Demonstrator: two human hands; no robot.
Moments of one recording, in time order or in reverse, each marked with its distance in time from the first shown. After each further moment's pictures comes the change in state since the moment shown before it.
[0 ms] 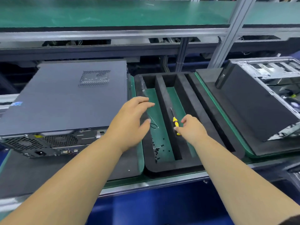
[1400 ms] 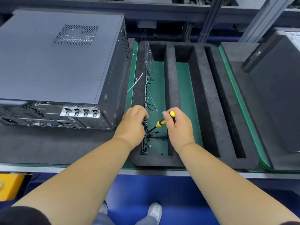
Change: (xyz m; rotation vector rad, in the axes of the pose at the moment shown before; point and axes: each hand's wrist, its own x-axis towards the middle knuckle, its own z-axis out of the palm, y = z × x) left_hand -0.005 -0.053 0.177 0.082 -0.024 -0.322; right_hand 0.021 0.035 0.072 0.420 0.014 -0.387
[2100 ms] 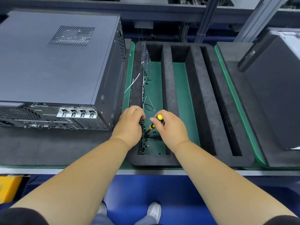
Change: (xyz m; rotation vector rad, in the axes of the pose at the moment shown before) left_hand 0.000 -0.001 0.002 -0.028 0.016 0.000; right_hand 0.001 -0.001 0.003 -0.297 -0.150 -0.157
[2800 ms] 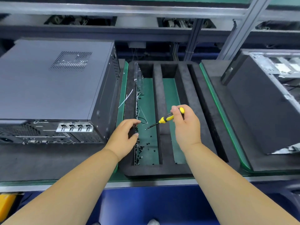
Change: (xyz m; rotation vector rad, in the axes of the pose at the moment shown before) left_hand -0.004 0.011 -0.021 -0.342 -0.107 -0.070; right_hand -0.001 -0.011 -0.077 0.565 0.354 0.216
